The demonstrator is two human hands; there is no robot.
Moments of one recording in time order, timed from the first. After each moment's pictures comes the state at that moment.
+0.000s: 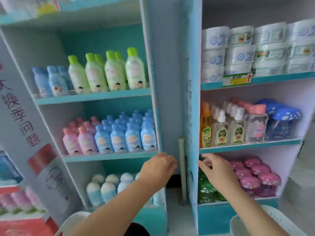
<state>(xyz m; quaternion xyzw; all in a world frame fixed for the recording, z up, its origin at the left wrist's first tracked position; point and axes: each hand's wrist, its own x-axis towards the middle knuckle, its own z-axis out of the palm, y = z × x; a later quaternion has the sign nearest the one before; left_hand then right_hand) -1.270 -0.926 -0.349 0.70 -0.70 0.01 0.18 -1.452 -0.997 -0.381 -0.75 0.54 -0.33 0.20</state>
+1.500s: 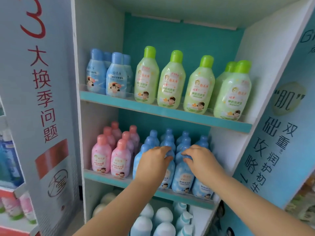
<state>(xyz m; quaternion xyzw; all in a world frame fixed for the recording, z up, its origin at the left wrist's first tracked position) -1.046 -0.995 -0.321 0.72 -0.57 0.07 0.40 -1.179 -1.073 -0.289 -0.90 0.39 -0.17 0.02</state>
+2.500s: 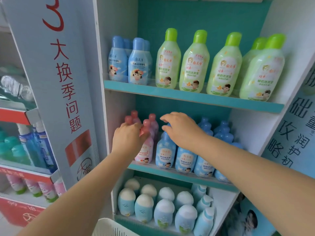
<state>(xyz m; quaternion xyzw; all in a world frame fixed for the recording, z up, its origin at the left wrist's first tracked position) -0.929 -0.948 -0.319 0.81 -0.48 0.17 0.28 -1.078 -1.018 -0.249 -0.94 0.29 -0.17 0.02</state>
